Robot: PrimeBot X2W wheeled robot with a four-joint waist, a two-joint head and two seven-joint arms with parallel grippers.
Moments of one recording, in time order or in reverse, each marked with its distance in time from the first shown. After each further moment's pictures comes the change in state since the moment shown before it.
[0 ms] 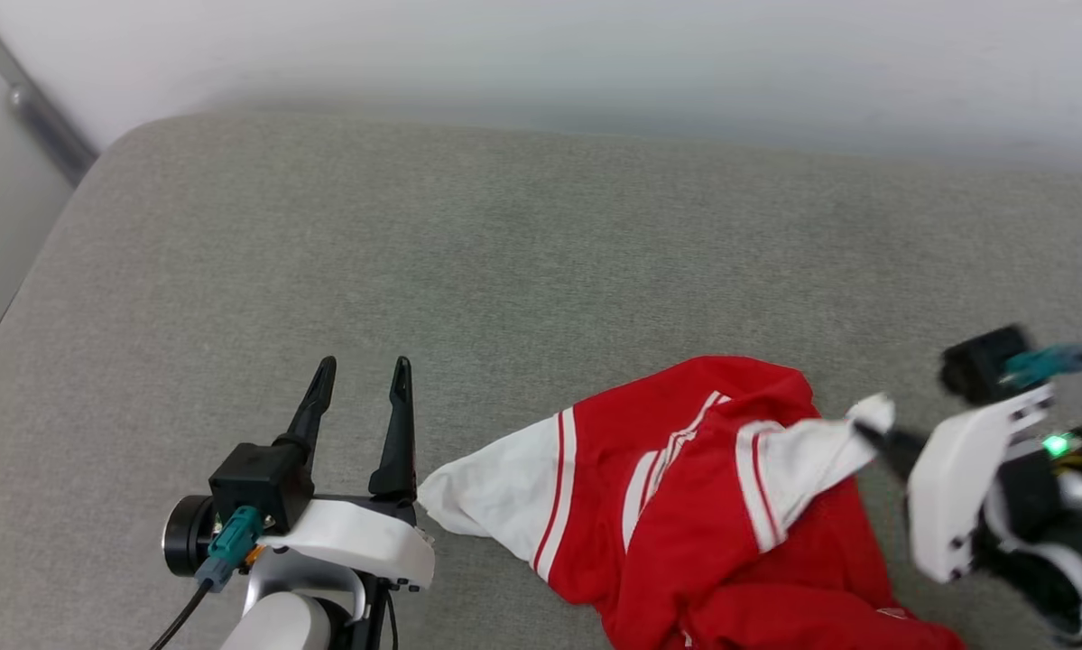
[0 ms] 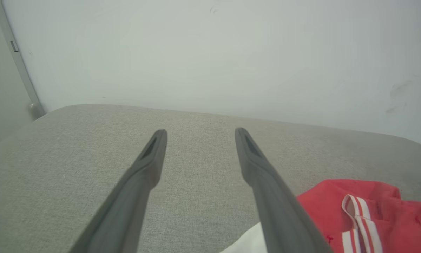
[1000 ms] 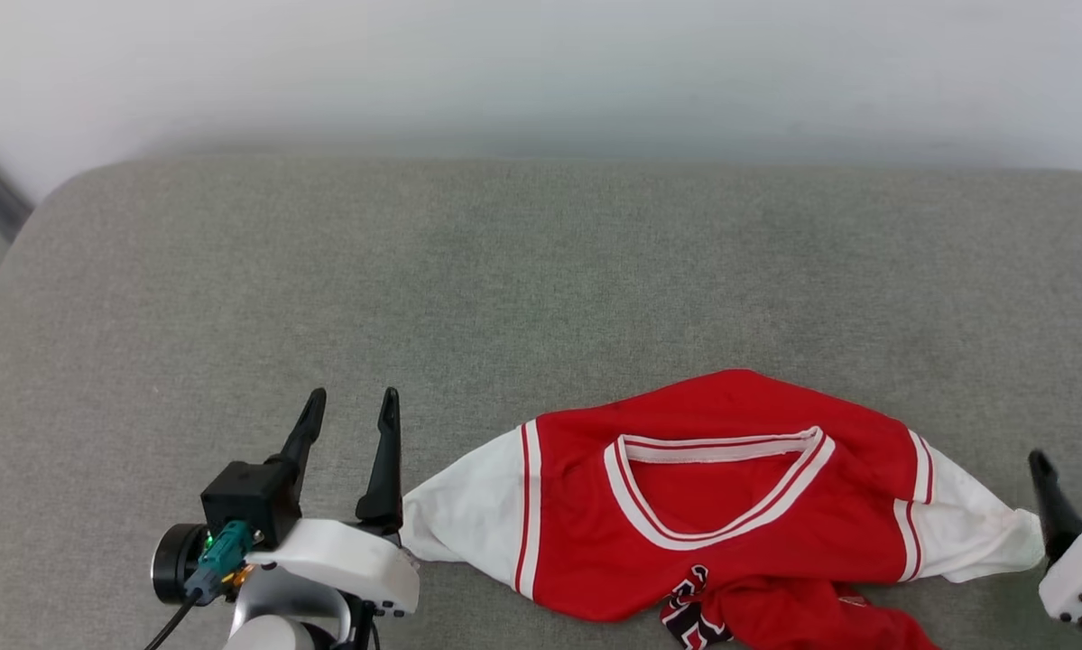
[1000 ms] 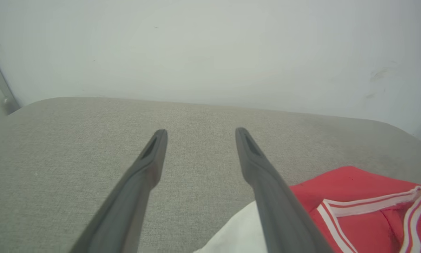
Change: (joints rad) left arm 0.035 0.029 0.000 -0.003 -0.024 0.020 0.033; right arm 0.110 0.119 -0.443 0.392 -0.157 0.000 -0.607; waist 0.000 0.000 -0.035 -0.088
